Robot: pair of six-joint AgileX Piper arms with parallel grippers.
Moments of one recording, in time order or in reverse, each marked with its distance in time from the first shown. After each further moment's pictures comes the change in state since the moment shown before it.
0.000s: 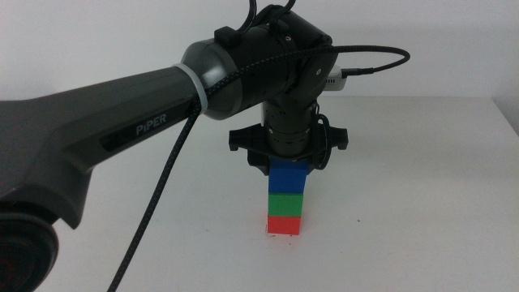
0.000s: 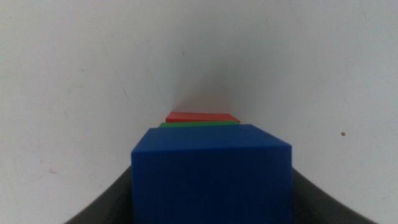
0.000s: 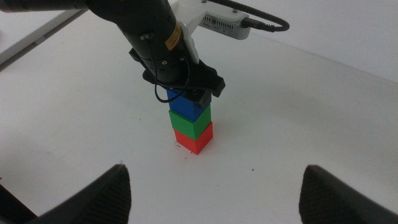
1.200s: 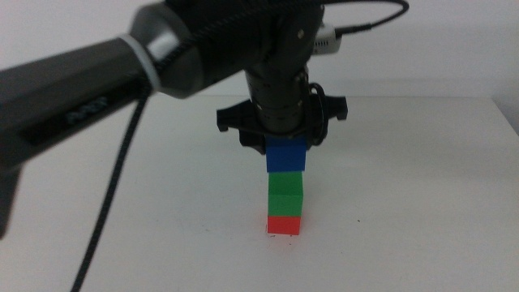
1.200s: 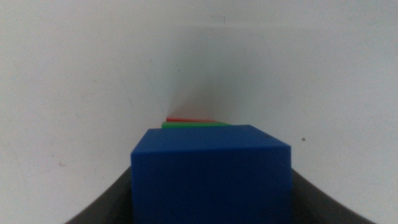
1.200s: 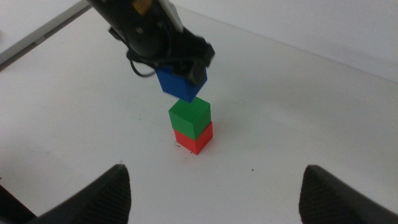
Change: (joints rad) left arm 0.000 -0.121 0.009 0.008 0.005 -0.045; right arm 0.000 0.000 0.000 0.000 0.000 0.000
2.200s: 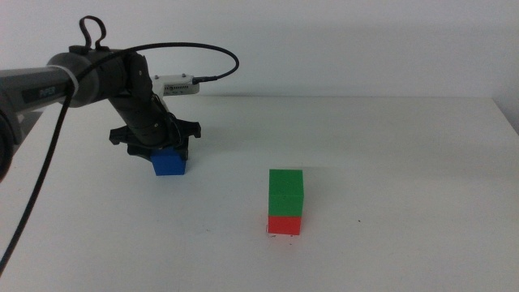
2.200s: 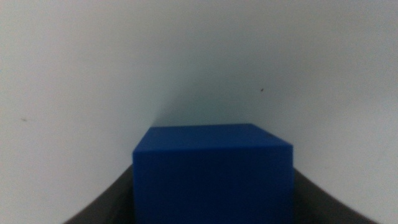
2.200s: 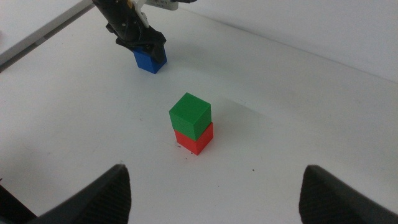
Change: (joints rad) left arm 0.590 0.238 0.211 -0.261 -0.403 0.674; right arm 0.000 0.000 0.000 0.000 0.000 0.002
